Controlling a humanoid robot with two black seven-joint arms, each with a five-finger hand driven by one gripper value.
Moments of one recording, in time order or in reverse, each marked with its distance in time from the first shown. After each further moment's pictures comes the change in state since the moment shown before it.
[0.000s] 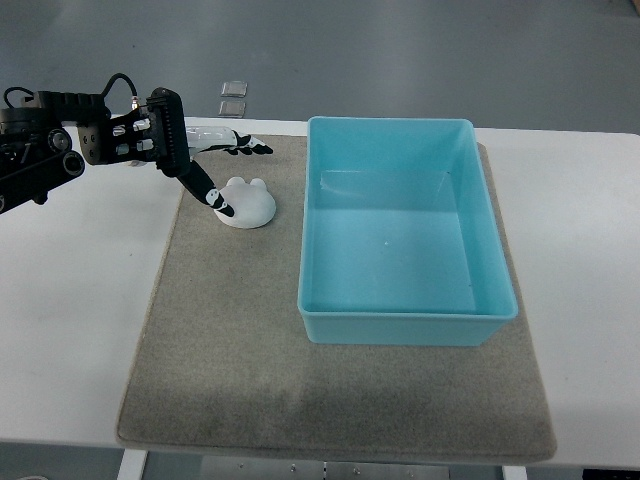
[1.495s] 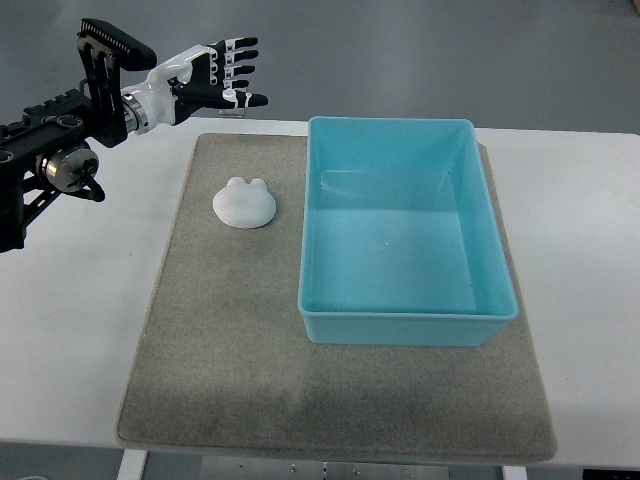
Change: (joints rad) left arm 0.078 -0.115 -0.158 0.181 -0.801 0.042 -0.009; right arm 0.000 0.000 0.000 0.000 0.000 0.000 0.000
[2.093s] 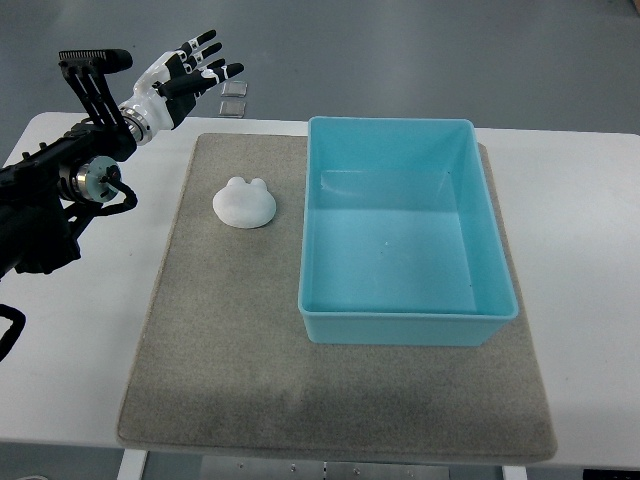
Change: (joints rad) left arm 0.094 -0.219 -0.231 0.336 -0.162 0.009 -0.003; right arm 0.000 0.000 0.000 0.000 0.000 0.000 0.000
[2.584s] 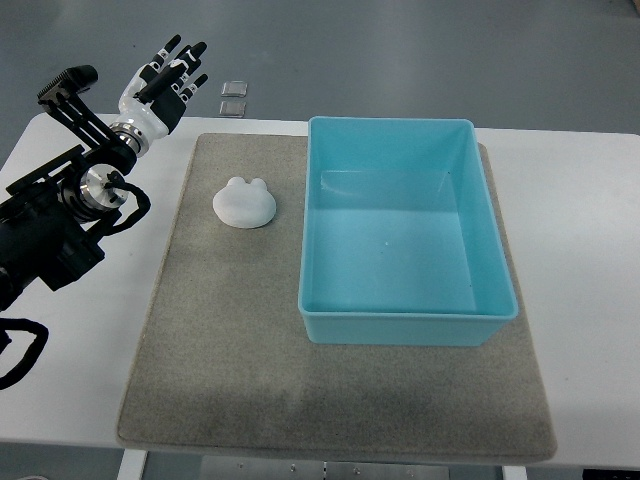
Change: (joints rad) left arm 0.041 -0.045 -0.083 0.055 -0.353 0.013 0.000; right arm 0.000 0.000 0.000 0.000 0.000 0.000 0.000
